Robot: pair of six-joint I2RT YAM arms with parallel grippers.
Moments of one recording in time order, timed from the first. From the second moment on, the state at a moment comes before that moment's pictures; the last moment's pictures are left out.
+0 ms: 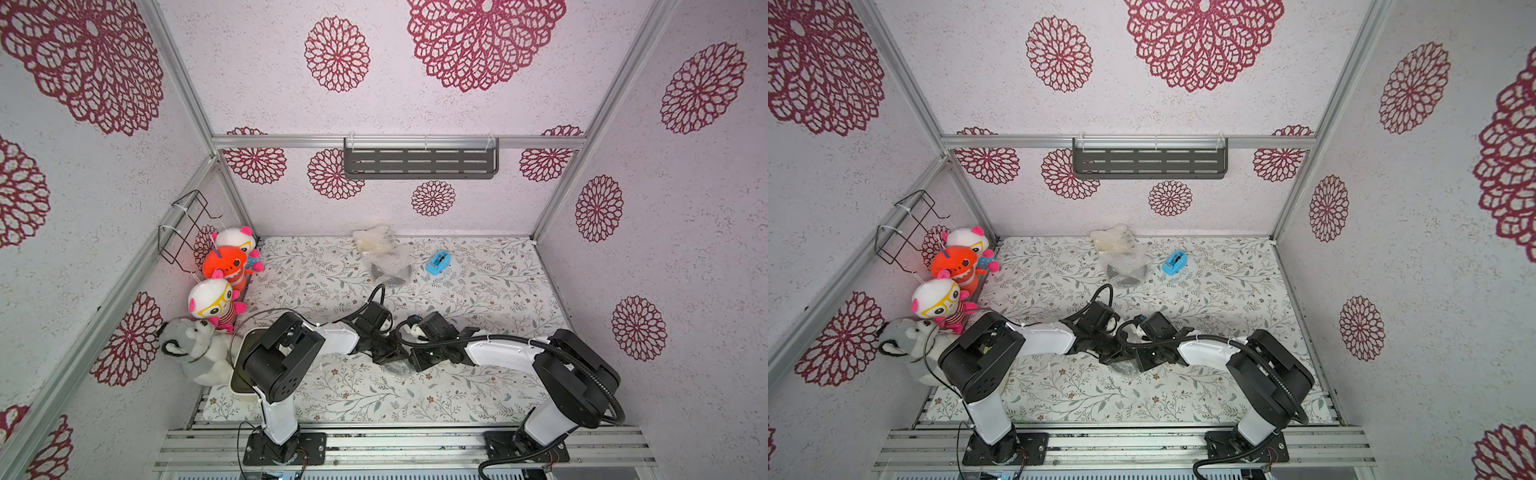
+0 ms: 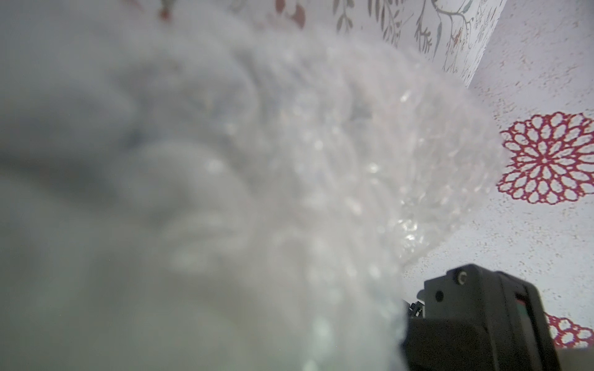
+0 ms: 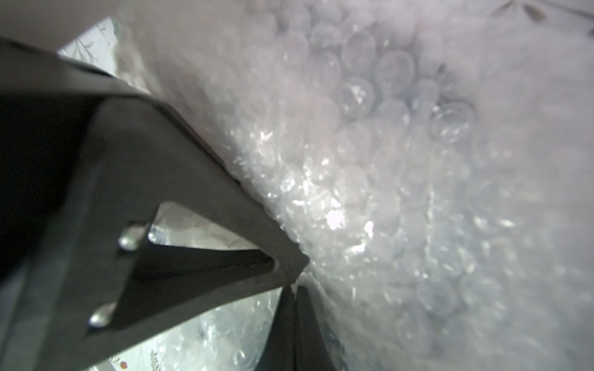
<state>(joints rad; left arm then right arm) -0.67 1.83 0.85 -0.02 0.56 -0.97 0.82 1.61 0.77 -0.21 -0.24 0.37</state>
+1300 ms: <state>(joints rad) -0.54 1.10 0.99 -0.35 -0.17 -0.66 -0.02 1.54 0.24 0.96 0.03 0.04</state>
